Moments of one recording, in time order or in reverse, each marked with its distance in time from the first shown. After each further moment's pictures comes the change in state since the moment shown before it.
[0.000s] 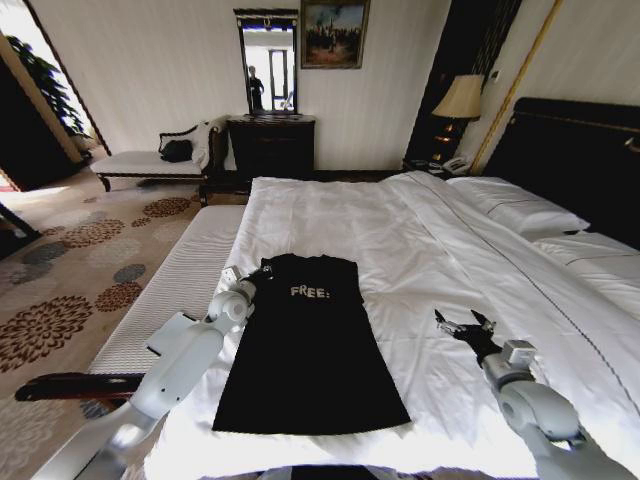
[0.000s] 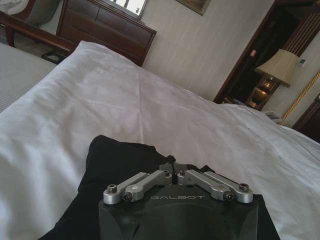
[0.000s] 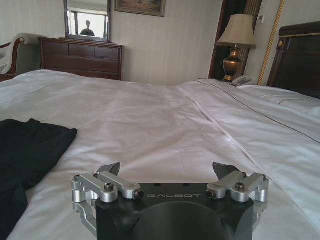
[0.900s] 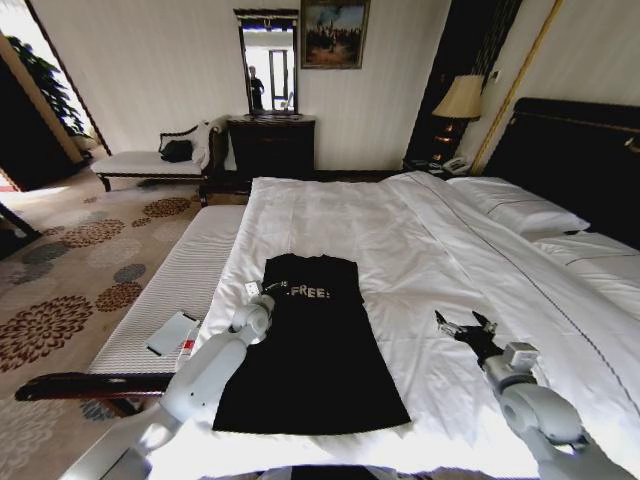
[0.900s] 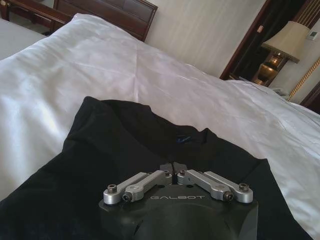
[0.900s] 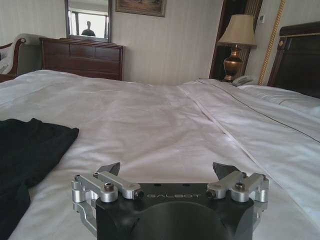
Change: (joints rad) left arm 0.009 -0.115 0.059 0.118 0.087 -0.016 -0.003; right arm -0.013 0.006 0.003 0.007 -0.002 0.005 -0.004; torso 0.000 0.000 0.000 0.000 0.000
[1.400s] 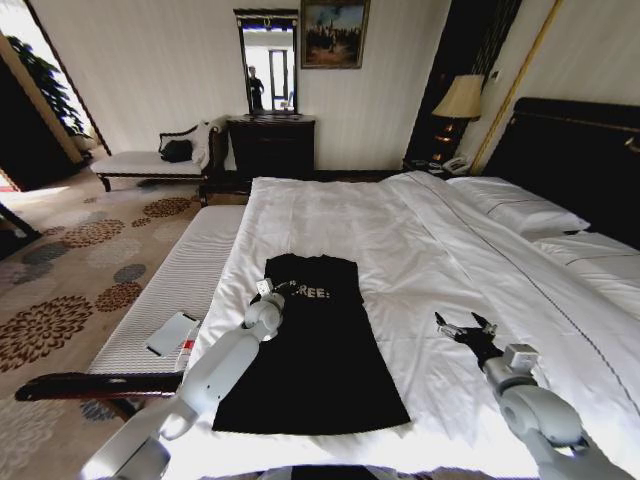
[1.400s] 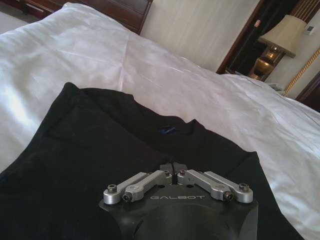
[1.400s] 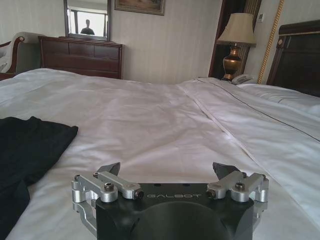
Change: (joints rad) left arm -0.033 -0.066 0.042 0.055 0.012 -0.002 -0.013; right arm -0.008 0.003 0.004 0.002 -0.001 0.000 0.000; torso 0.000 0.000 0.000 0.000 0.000
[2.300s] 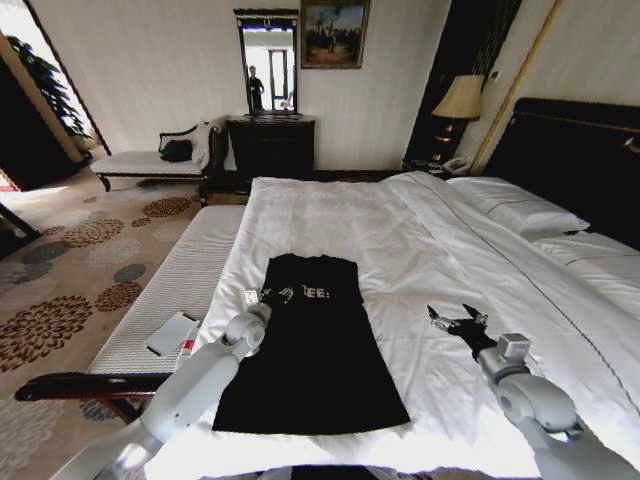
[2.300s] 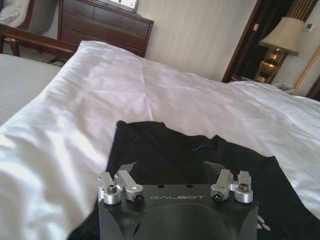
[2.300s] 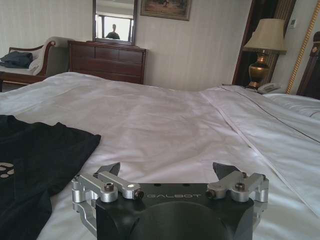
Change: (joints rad) left arm 0.131 0.220 -0.101 -0.261 0.042 0.044 -0.020; right arm 0.090 -0.073 -0.051 -0.015 0.012 -0.039 -0.060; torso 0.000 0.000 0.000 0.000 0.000
